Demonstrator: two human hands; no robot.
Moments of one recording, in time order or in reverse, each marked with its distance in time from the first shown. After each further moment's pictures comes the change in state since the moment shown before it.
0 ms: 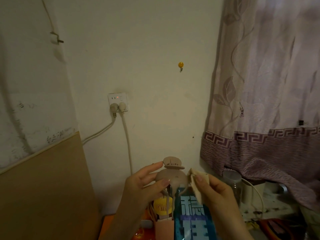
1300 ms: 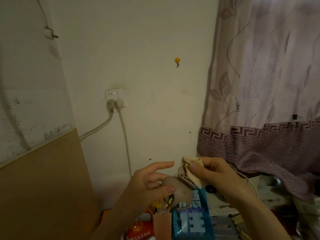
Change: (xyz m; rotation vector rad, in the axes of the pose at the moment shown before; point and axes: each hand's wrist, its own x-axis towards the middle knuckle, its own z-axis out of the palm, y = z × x) left_hand -0.011 0.011 0.002 0.254 -0.290 0.070; right_hand 0.016 -0.040 -0.020 -0.355 -0.356 -0.070
